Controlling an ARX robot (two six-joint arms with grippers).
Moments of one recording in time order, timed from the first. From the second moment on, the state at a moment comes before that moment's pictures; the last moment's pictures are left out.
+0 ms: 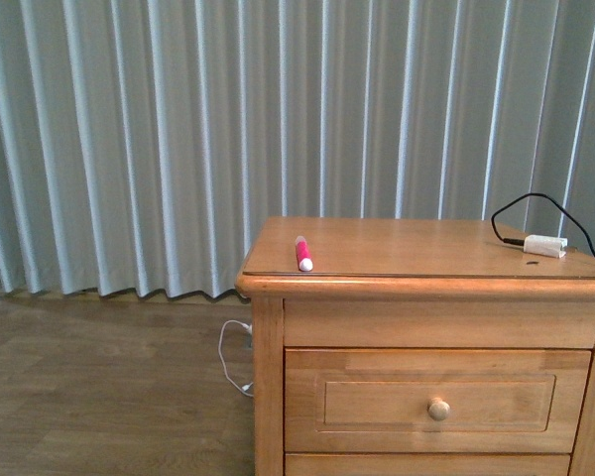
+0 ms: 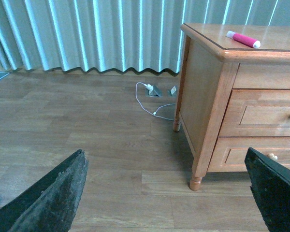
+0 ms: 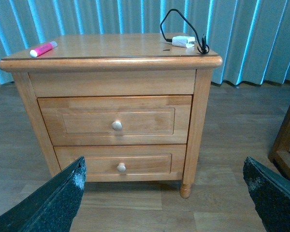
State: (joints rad) left arm 0.00 0.00 0.02 0.00 0.00 0.00; right arm 0.00 0.00 0.01 0.00 0.00 0.00
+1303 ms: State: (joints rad) left arm 0.00 0.00 0.02 0.00 0.00 0.00; right arm 0.16 1.40 0.37 0.70 0.10 0.06
